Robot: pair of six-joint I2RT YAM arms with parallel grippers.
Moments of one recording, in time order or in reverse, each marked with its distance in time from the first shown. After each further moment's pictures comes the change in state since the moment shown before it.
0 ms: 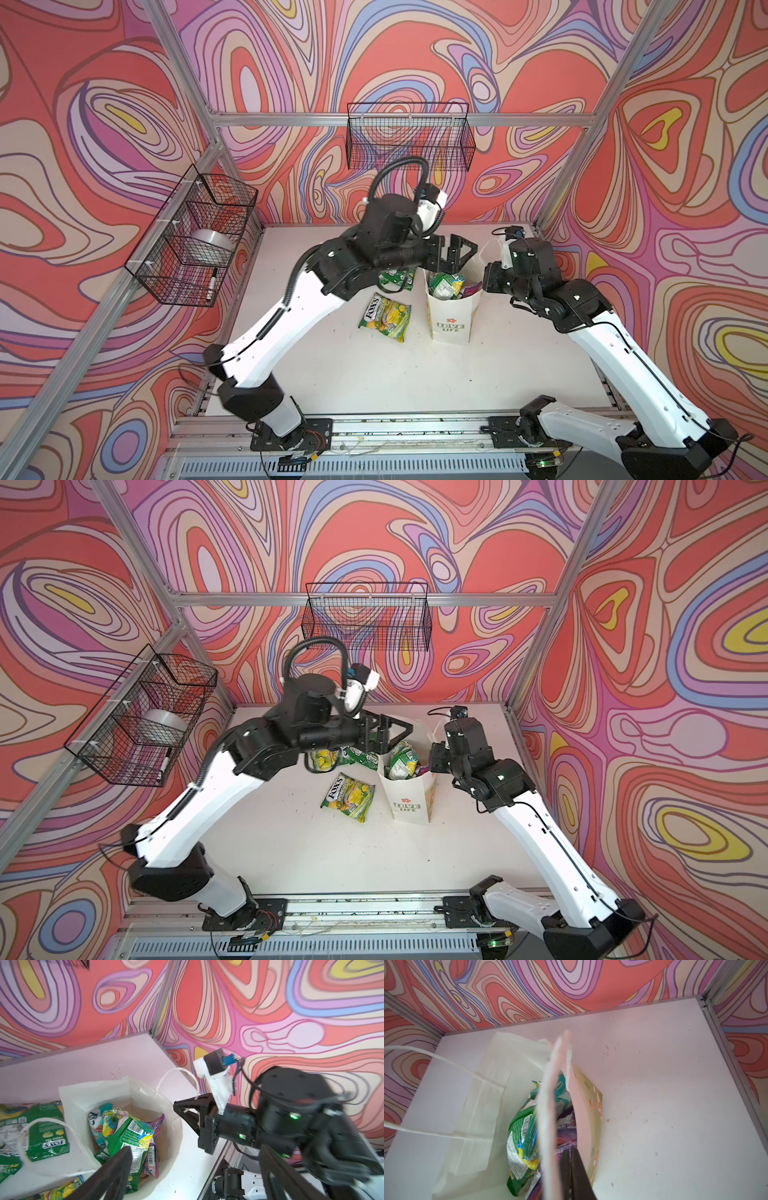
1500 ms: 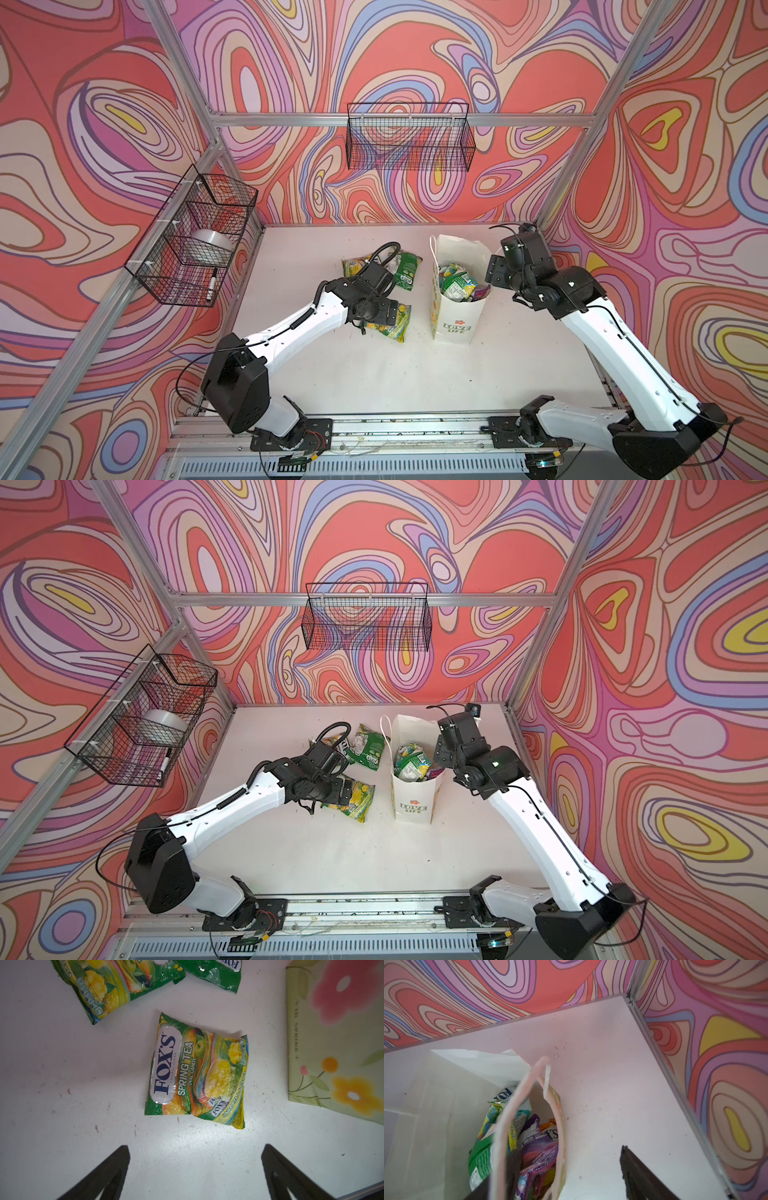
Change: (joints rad) left arm 0.222 -0.014 -0.834 -0.063 -0.225 -0.041; right arm -0.004 0.092 0.071 -0.199 0.303 0.124
